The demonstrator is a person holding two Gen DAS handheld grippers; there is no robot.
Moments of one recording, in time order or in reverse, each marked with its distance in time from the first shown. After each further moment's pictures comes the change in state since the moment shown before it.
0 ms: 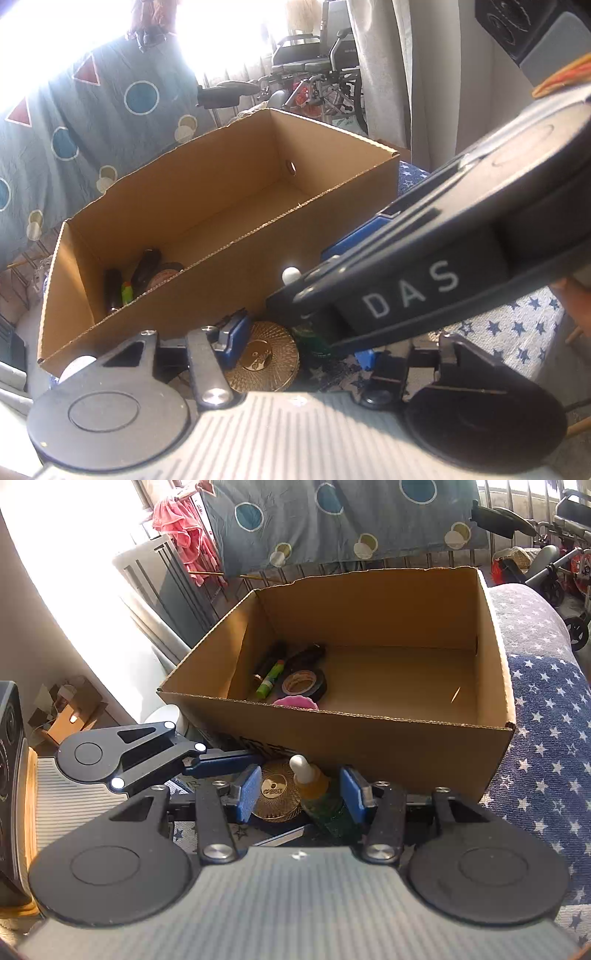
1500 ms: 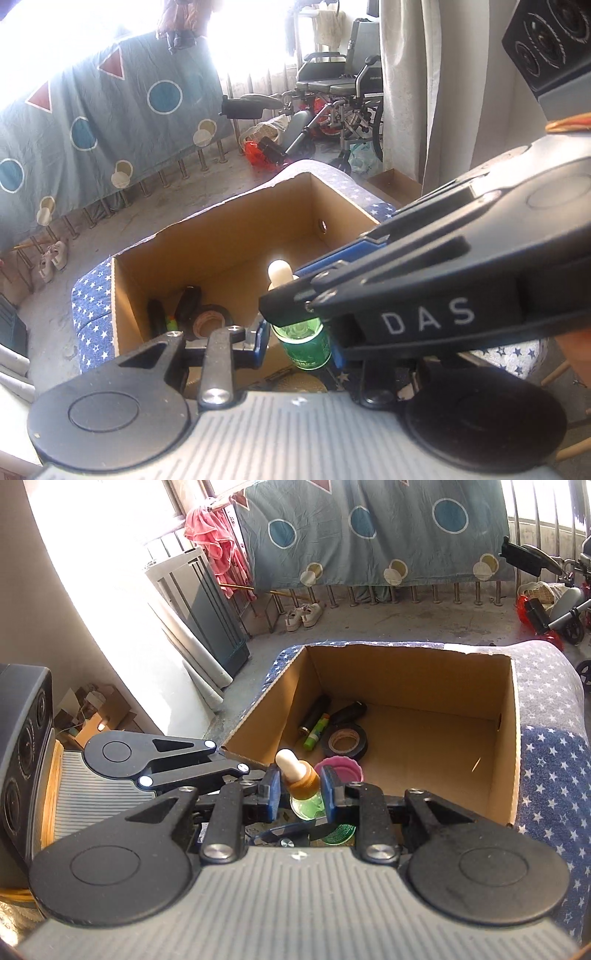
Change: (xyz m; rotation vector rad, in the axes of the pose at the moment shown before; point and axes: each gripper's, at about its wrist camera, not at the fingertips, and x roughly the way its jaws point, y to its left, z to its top) left arm -0.053 0.059 0.069 -0.112 -0.004 -0.008; right arm -0.052 0.044 0.079 -0.057 -0.040 0.078
